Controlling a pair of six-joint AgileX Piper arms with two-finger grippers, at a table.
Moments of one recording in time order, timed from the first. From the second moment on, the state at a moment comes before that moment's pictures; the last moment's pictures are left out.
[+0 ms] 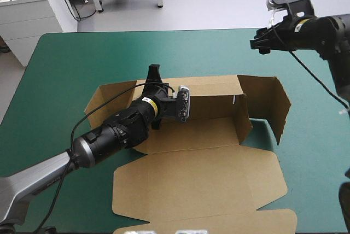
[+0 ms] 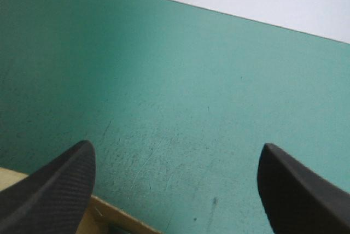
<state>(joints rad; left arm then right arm) -0.86 1.50 -1.14 0.89 0.53 0.33 0.14 1.55 -1.89 0.04 1.08 -0.13</state>
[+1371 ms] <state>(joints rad) -0.86 1.50 -1.14 0.89 0.53 0.32 0.04 1.75 -1.74 0.21 1.24 -0.10</state>
